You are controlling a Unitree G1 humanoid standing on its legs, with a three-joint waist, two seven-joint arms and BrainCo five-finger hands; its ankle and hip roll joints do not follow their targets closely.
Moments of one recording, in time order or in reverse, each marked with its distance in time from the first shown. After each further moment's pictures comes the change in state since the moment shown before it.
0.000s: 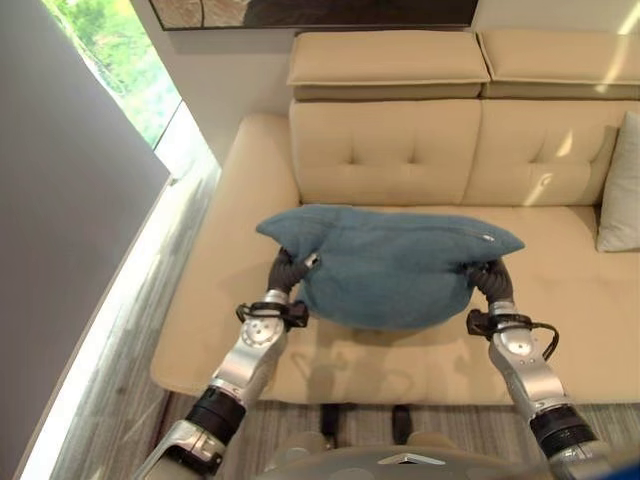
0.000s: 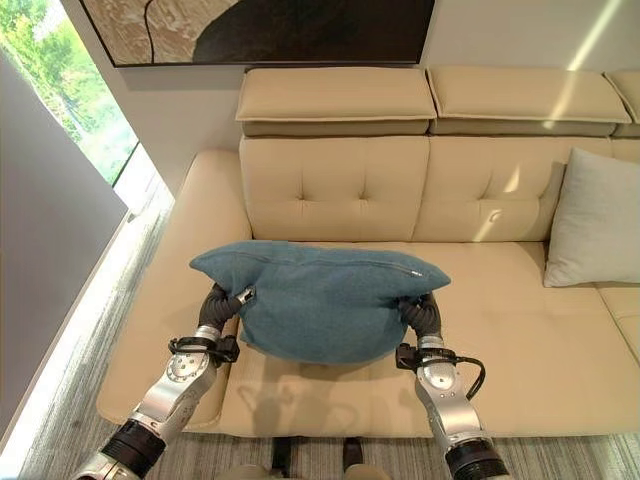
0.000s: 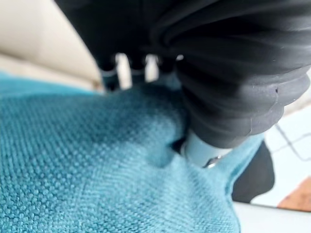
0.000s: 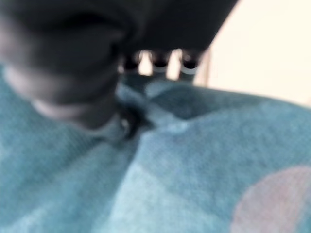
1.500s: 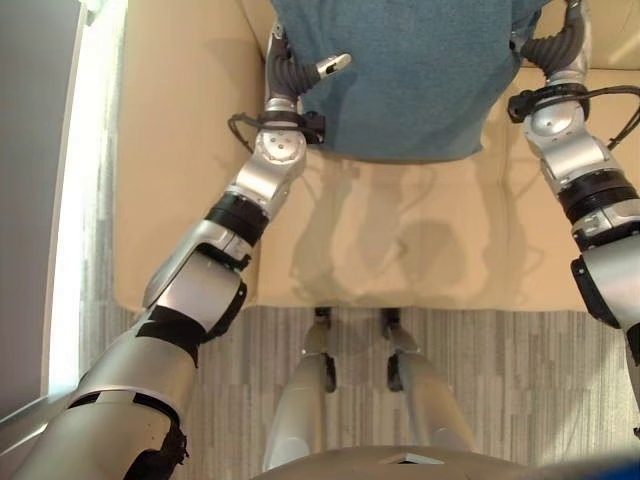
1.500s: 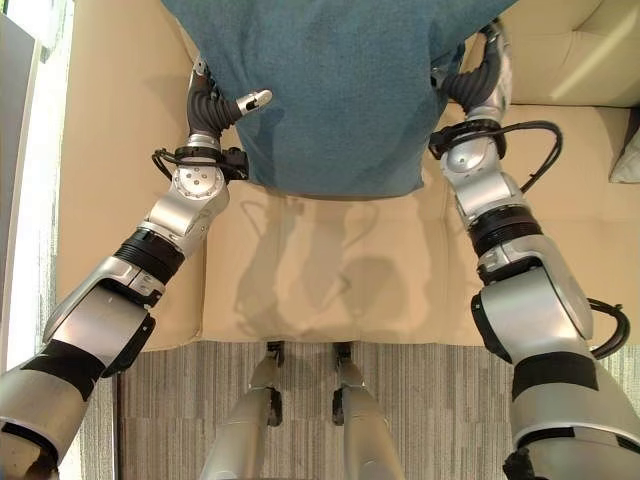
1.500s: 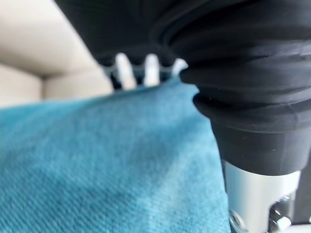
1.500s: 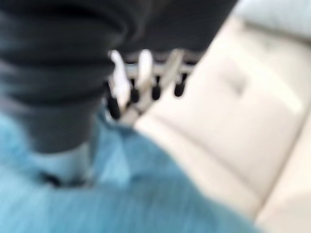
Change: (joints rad) left arm -0.957 0.052 -0.133 0.537 -0.031 -0.050 0.223; right arm -1.134 -0.262 0.295 0.706 -0.159 0.090 -0.311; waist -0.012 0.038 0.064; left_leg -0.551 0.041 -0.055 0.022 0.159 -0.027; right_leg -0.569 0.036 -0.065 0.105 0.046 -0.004
